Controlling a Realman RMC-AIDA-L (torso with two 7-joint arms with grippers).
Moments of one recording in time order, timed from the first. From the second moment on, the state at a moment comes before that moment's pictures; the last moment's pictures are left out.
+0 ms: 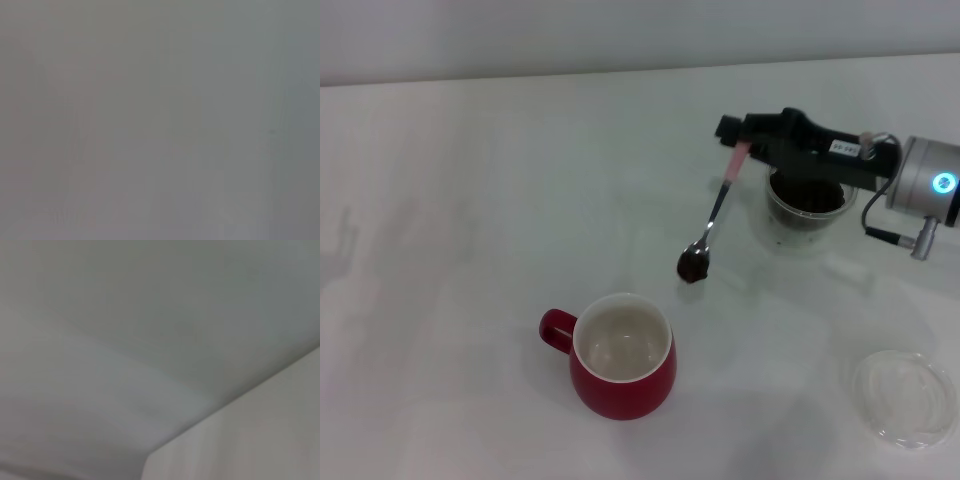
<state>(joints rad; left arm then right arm) -0.36 -2.08 2.83 0.06 -1.39 1.43 -0.25 0.44 2.02 -1.12 -0.52 -1.35 -1.19 2.18</state>
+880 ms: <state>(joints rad) -0.35 -2.08 2.84 0.06 -1.39 1.42 -0.23 0.45 2.03 -1.36 -0.53 -1.20 -1.21 2.15</state>
